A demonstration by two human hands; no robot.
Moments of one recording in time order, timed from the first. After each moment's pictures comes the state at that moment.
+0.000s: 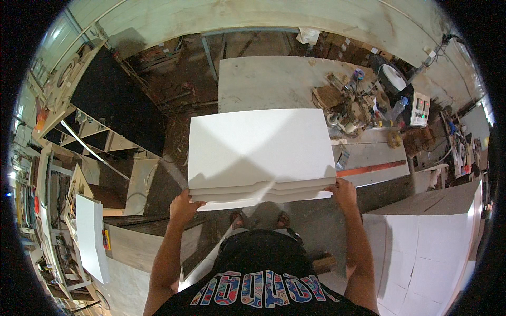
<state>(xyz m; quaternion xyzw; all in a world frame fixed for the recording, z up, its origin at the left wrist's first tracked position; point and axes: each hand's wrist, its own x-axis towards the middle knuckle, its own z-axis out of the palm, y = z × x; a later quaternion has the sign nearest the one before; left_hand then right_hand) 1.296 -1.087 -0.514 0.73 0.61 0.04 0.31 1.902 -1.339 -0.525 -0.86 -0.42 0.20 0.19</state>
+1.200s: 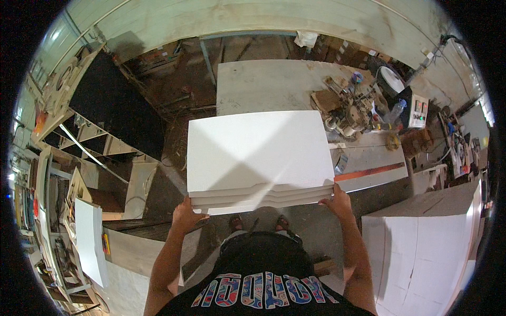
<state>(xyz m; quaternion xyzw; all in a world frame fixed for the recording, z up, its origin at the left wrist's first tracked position) 1.295 -1.094 -0.526 0.75 0.59 -0.02 0.30 1.893 -1.354 -0.548 -0.87 -0.42 0.22 0.13</state>
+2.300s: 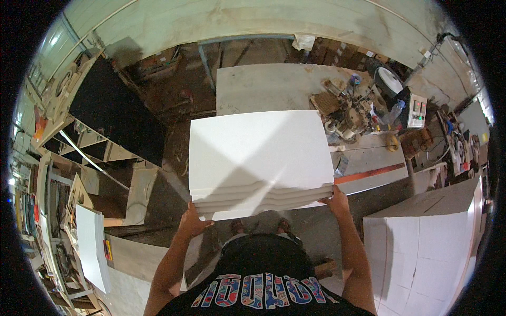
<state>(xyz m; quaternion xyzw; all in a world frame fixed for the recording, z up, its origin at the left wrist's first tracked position) 1.285 -1.092 -0.572 0.77 0.54 0.02 0.33 1.889 -1.338 -0.558 -0.86 -0.42 0.22 0.22</state>
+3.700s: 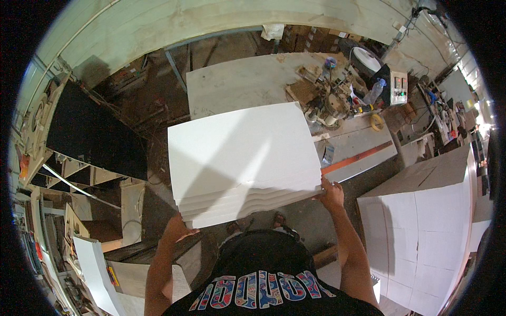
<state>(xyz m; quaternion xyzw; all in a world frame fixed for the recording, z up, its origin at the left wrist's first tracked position) 1.259 -1.020 -0.596 0.80 0.44 -0.08 0.40 1.900 -1.369 -0.609 -0.88 -0.46 0.08 0.09</state>
